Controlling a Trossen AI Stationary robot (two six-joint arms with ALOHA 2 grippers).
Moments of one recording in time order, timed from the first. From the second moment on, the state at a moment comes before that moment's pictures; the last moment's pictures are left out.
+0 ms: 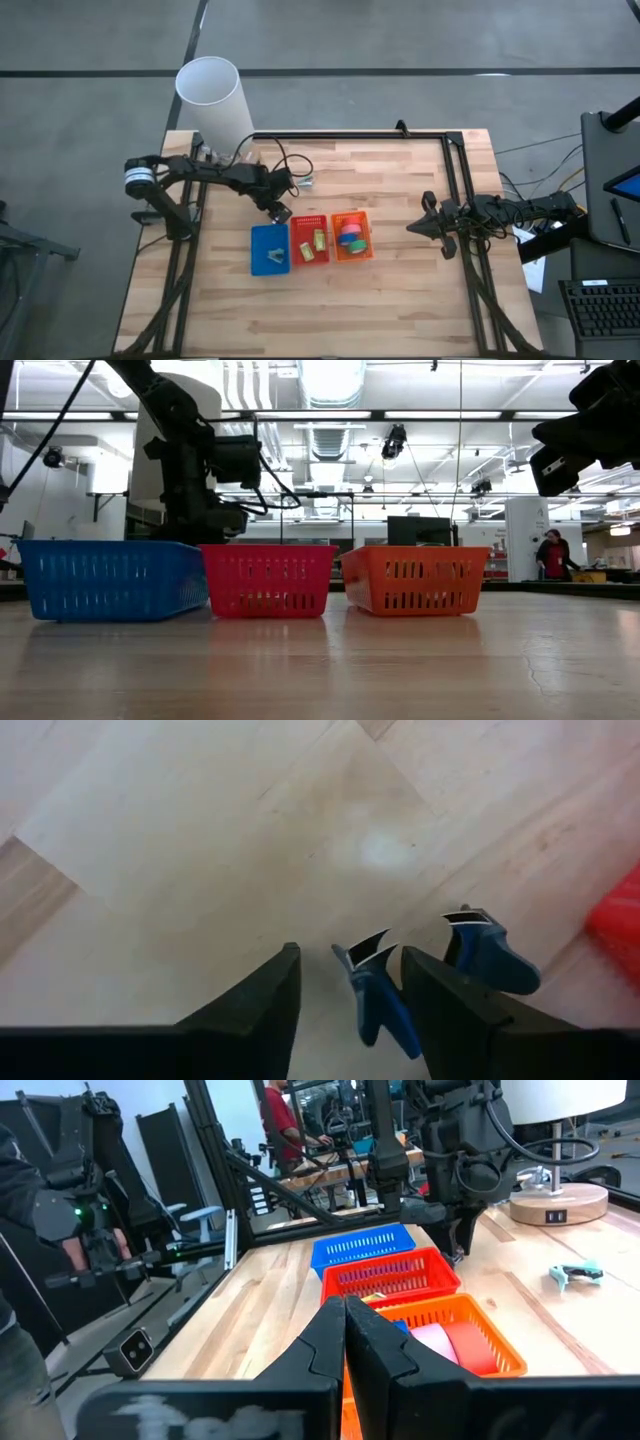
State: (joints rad) left arm 0.30 1.59 0.86 -0.60 0.04 -0.51; right arm 0.17 0.03 0.02 0.00 0.00 0.28
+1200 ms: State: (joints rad) left arm 0.17 1.14 0.88 -0.73 0.17 -0.43; right arm 0.17 0.03 0.02 0.00 0.00 0.28
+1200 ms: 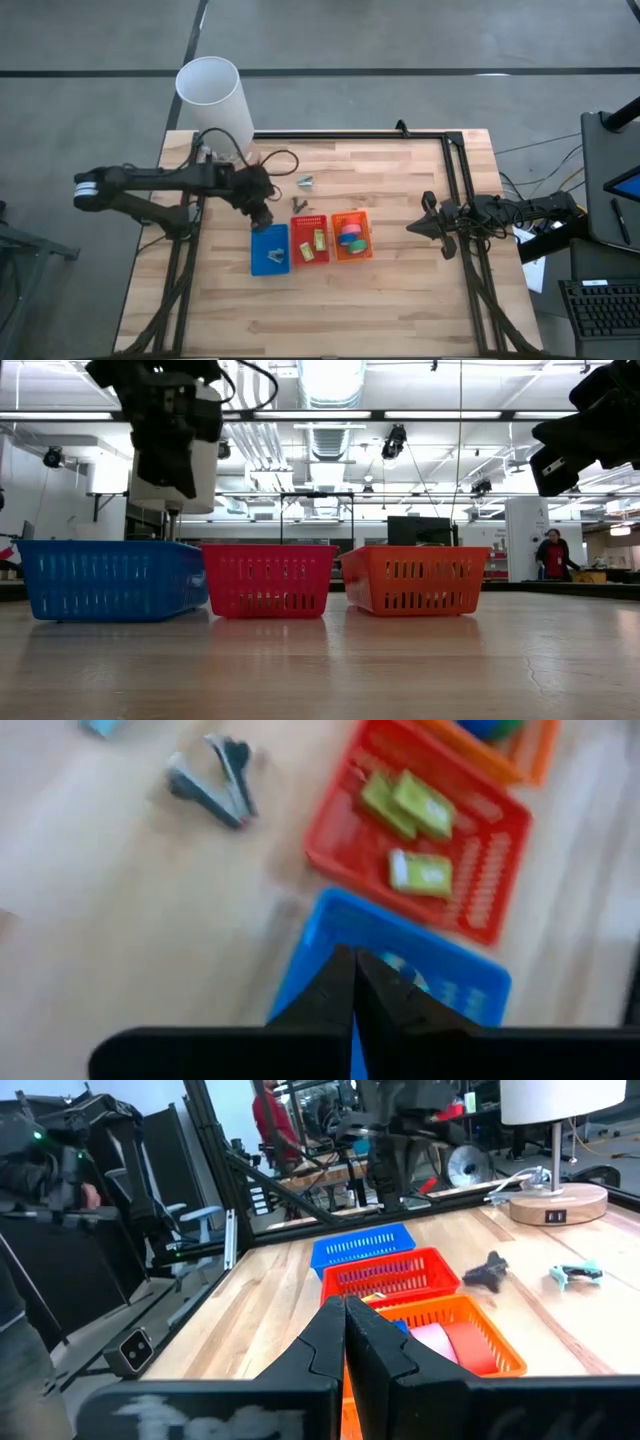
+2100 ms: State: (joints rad) left arm 0.33 1.60 0.92 -0.35 0.07 -0.61; right arm 0.17 0.03 0.02 0.00 0.00 0.28
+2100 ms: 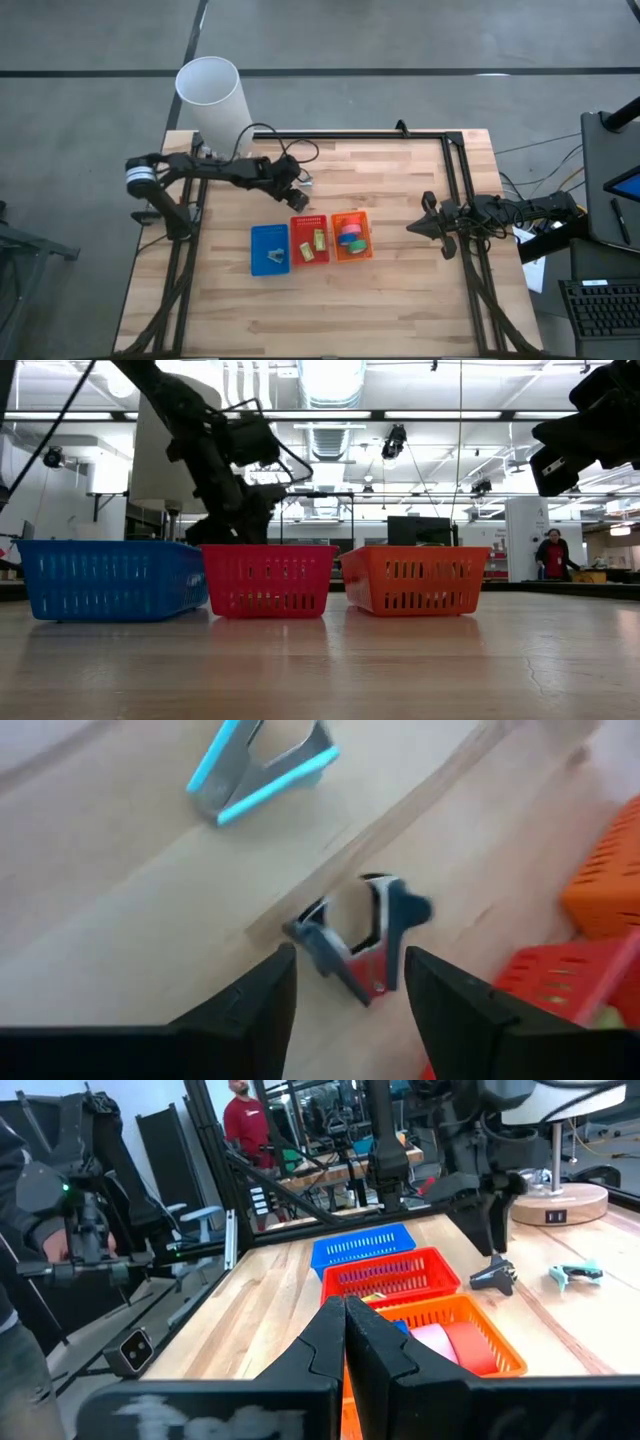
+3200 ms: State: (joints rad) left arm 0.36 1.71 0.94 -0.32 0.02 -0.54; right arm 0.17 0.03 0.02 0.00 0.00 0.28
